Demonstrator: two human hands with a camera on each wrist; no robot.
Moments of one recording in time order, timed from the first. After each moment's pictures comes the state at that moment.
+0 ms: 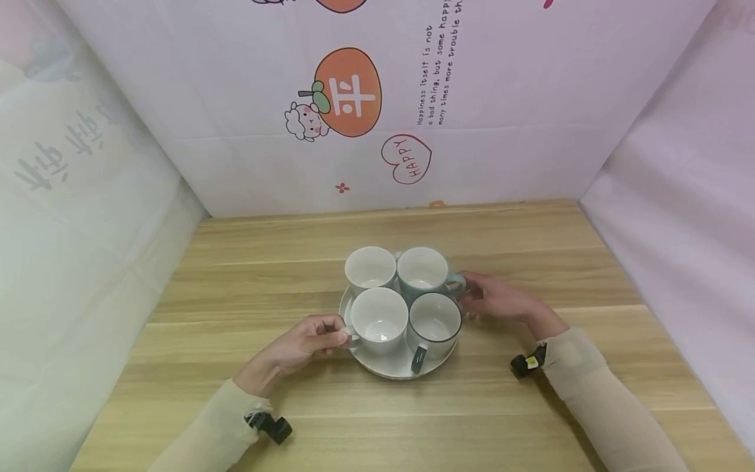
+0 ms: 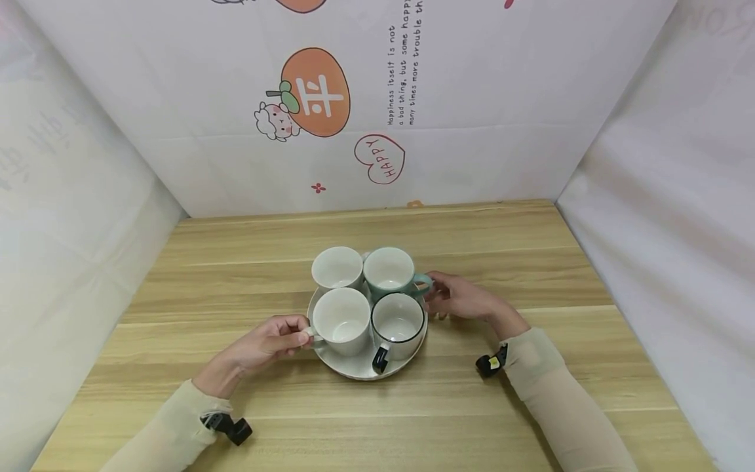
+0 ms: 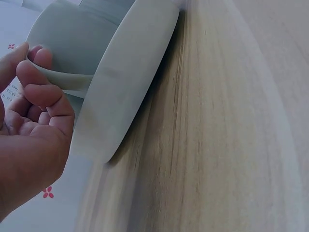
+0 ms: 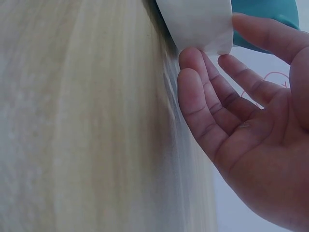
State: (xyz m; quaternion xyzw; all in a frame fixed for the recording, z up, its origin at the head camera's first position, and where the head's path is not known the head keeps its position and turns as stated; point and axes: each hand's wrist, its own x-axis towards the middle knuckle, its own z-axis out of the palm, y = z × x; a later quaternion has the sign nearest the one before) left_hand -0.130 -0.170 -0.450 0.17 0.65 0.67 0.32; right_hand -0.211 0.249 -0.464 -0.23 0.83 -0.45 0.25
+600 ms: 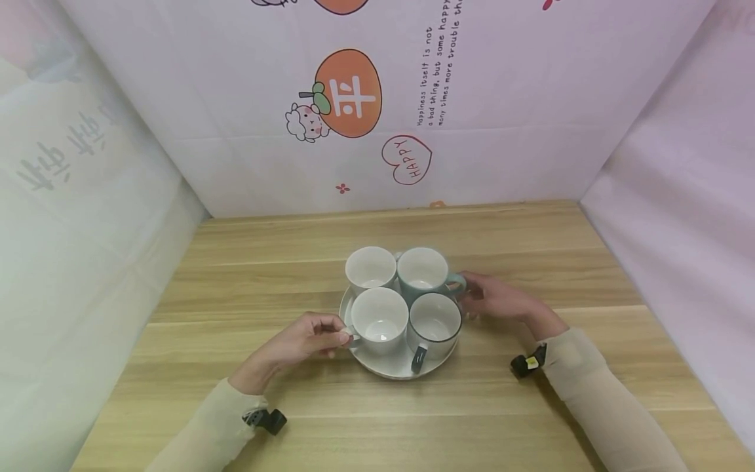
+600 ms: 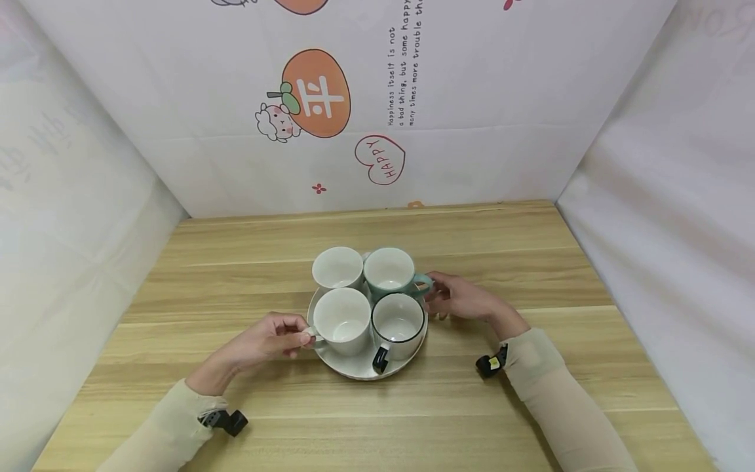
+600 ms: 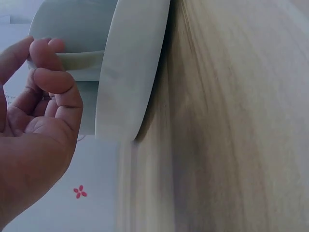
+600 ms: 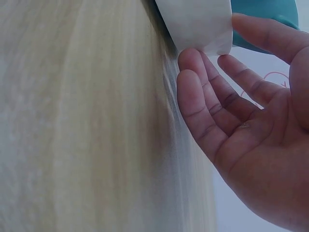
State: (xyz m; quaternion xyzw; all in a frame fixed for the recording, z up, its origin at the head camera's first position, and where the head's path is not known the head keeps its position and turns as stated) left_hand -0.130 -0.170 -0.437 0.17 0.72 0.60 0.30; right_hand -0.210 0.248 -0.462 -0.23 0.83 -0.45 0.25
